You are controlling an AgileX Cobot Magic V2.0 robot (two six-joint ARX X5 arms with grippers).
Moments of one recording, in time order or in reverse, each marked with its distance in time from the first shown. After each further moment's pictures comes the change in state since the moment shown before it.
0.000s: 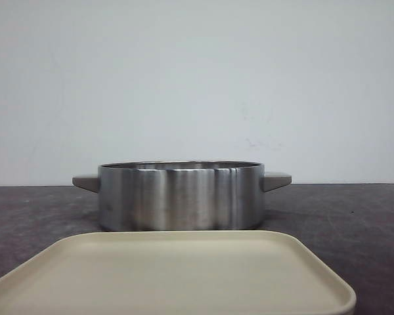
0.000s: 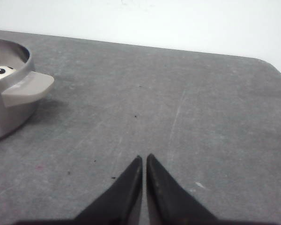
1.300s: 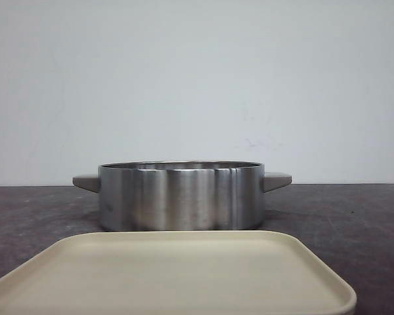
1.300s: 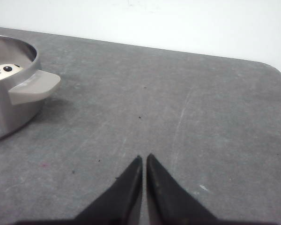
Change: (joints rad) left arm 0.087 -0.115 -0.142 0.190 0.047 -0.007; right arm 0.000 0.000 0.000 0.007 -0.023 -0.013
